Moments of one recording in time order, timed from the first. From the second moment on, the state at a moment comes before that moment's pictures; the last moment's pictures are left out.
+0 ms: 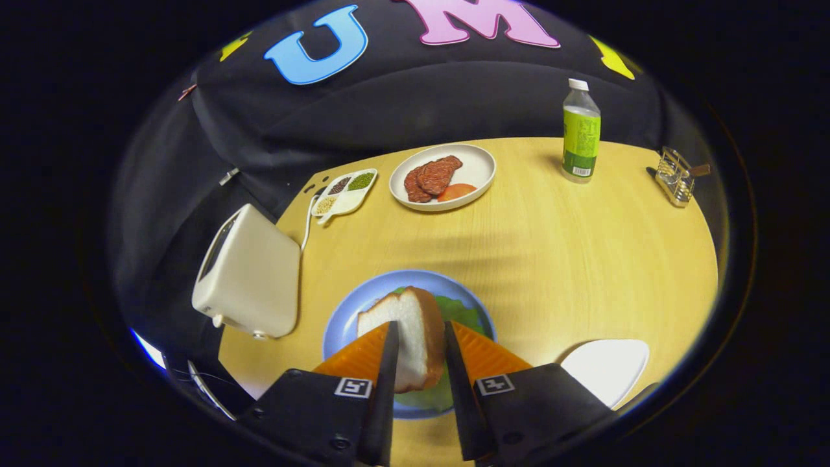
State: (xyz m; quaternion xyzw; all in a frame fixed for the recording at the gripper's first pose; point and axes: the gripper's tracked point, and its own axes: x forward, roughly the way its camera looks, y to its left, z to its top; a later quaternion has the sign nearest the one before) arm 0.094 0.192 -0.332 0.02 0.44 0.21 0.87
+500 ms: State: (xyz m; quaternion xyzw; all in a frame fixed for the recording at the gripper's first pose) arm 0.081 0.168 -0.229 -0.03 0.34 0.21 0.92
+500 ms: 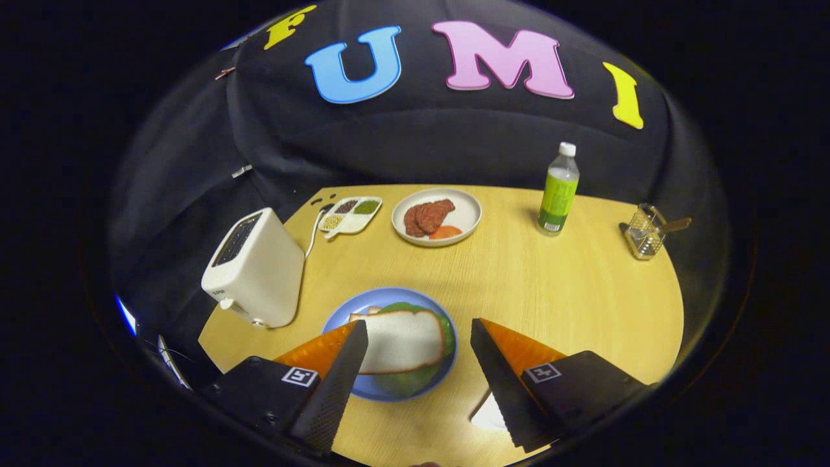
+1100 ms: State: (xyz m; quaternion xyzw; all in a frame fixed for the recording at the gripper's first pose) arm 0.025 0.064 0.001 0.00 0.06 0.09 0.99
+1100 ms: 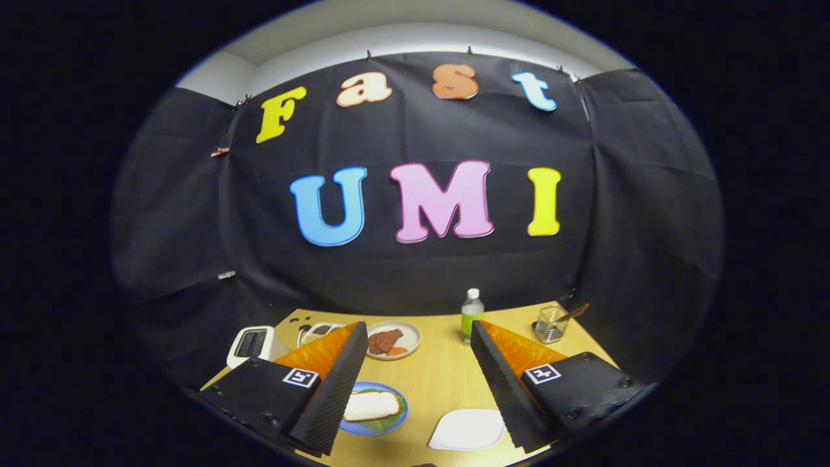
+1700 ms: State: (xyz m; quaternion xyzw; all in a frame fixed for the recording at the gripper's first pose) arm -0.049 -0.040 0.013 0.02 -0.01 -0.04 1.00
